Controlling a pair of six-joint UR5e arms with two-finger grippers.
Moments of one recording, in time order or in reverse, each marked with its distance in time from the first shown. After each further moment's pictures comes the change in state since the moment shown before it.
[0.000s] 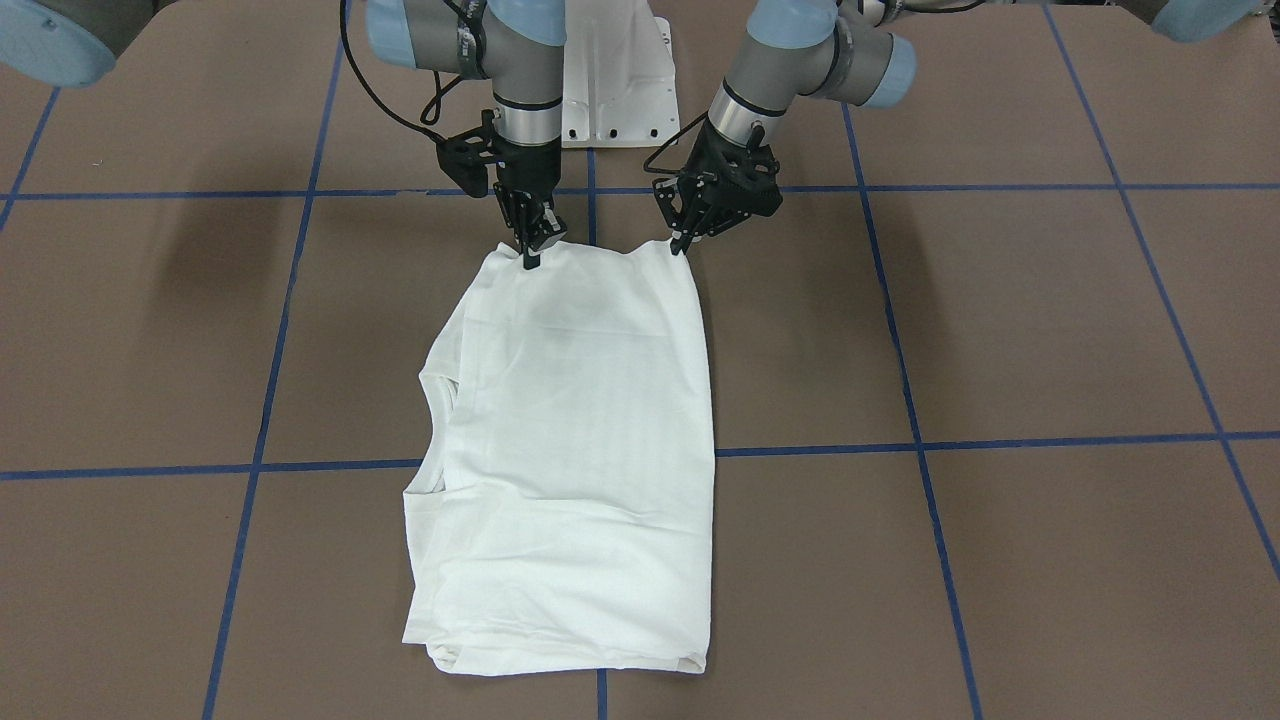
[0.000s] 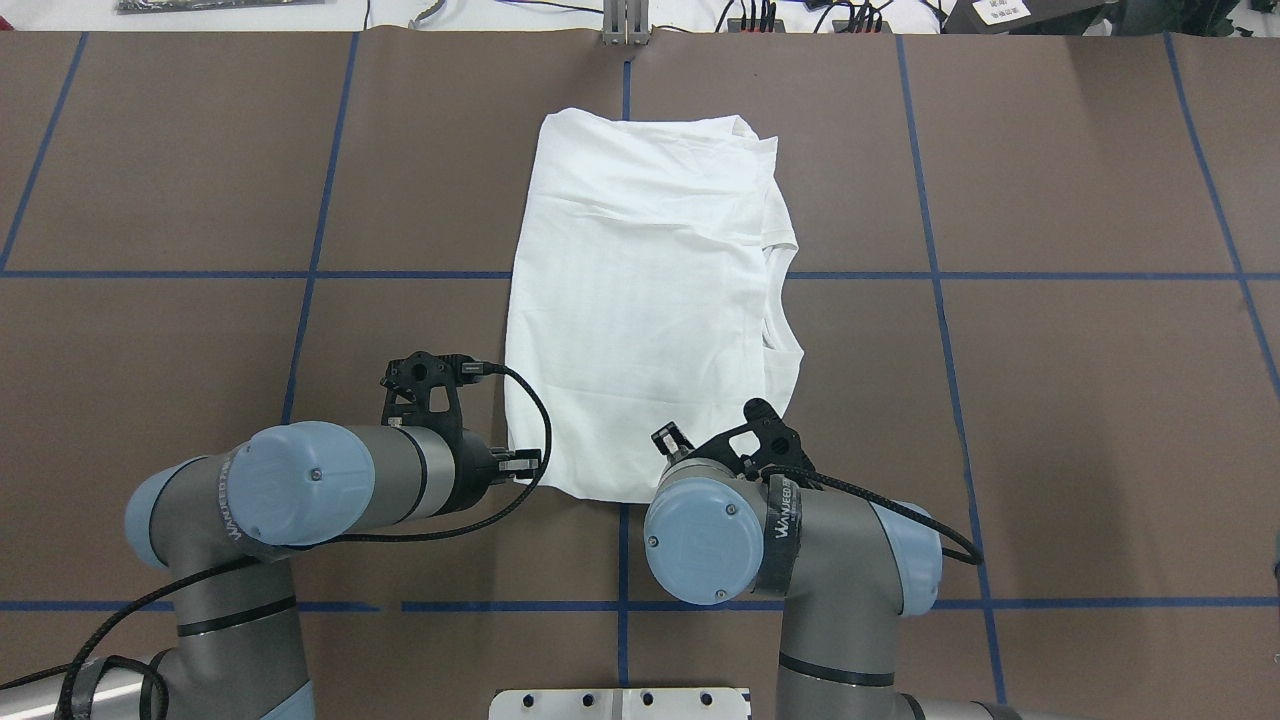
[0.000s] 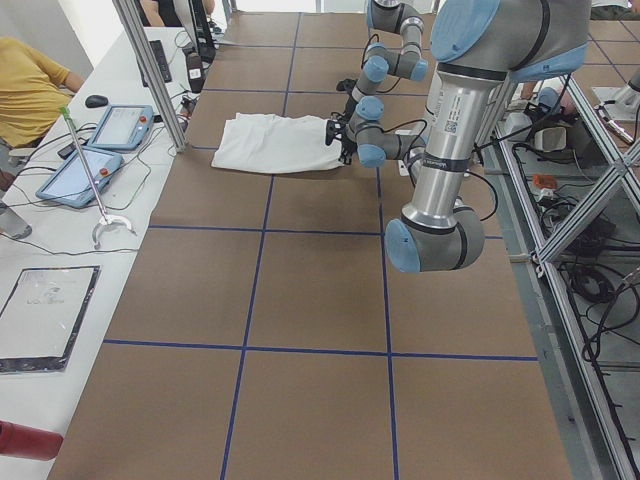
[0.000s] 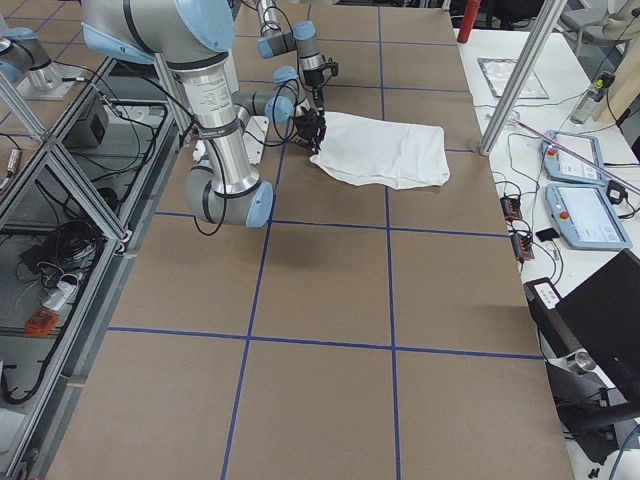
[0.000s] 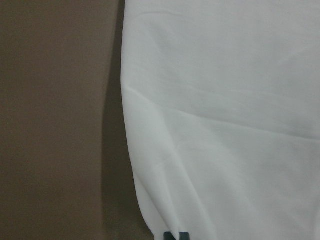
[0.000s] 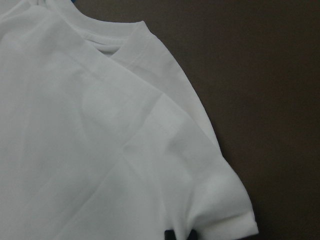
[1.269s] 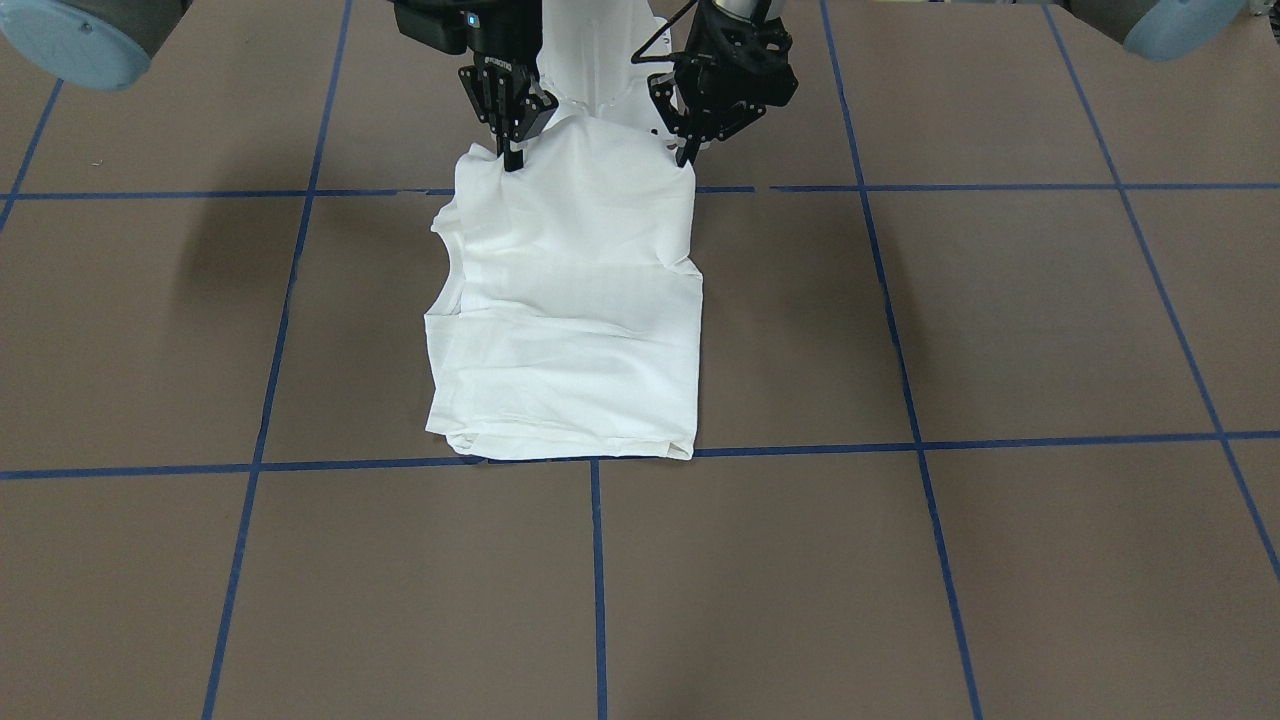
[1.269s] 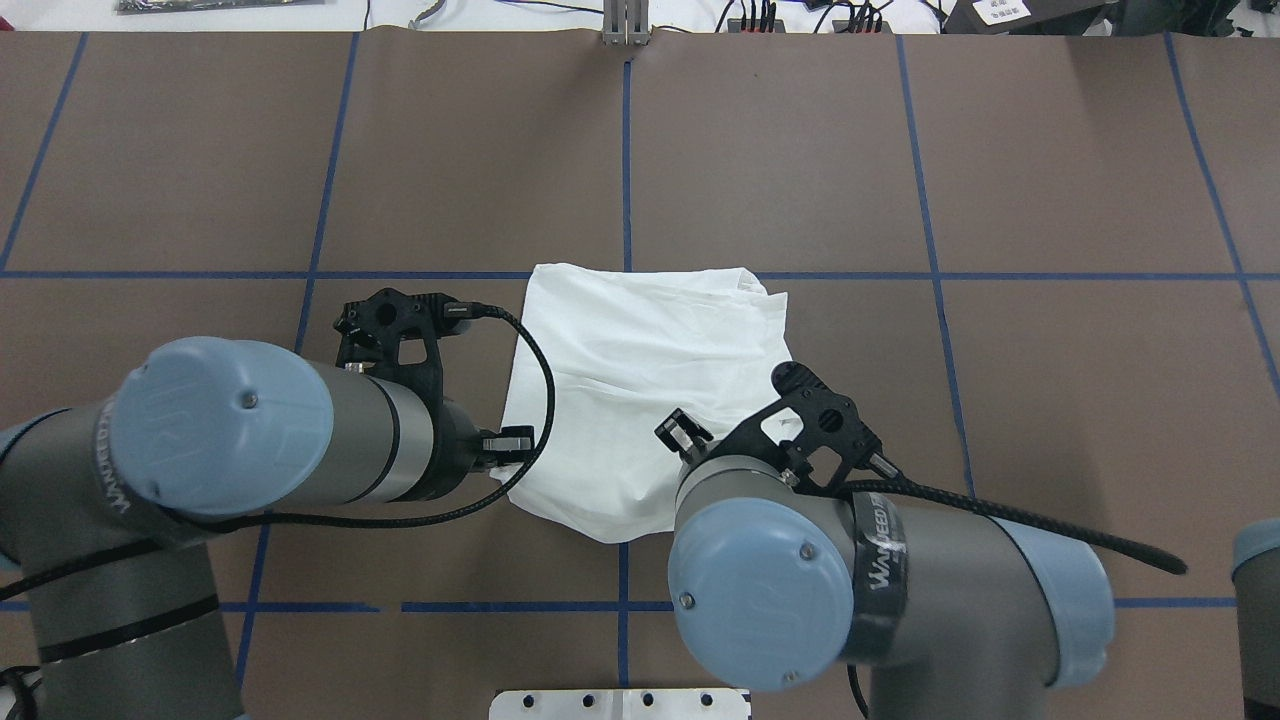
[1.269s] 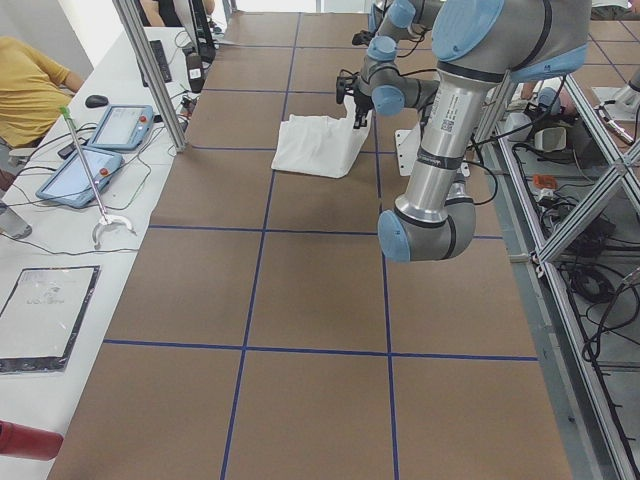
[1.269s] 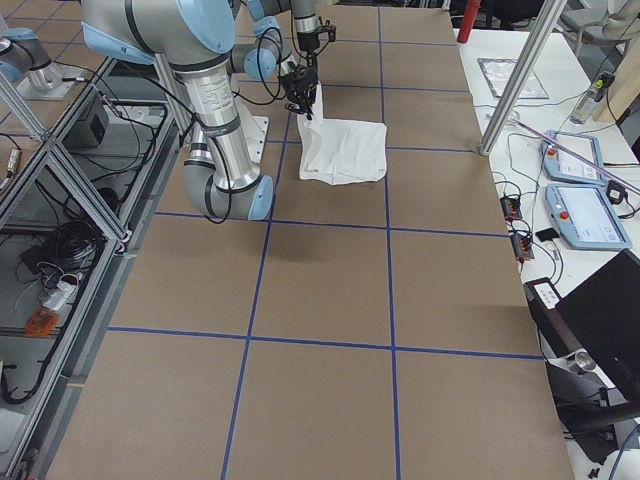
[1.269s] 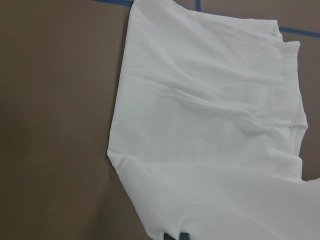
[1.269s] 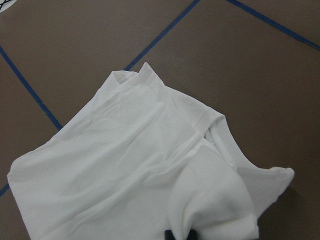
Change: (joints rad) left arm -0.079 -0.137 -0.252 0.526 -0.096 0.035; right arm 0.000 0.064 0.287 -0.332 -0.079 -0.187
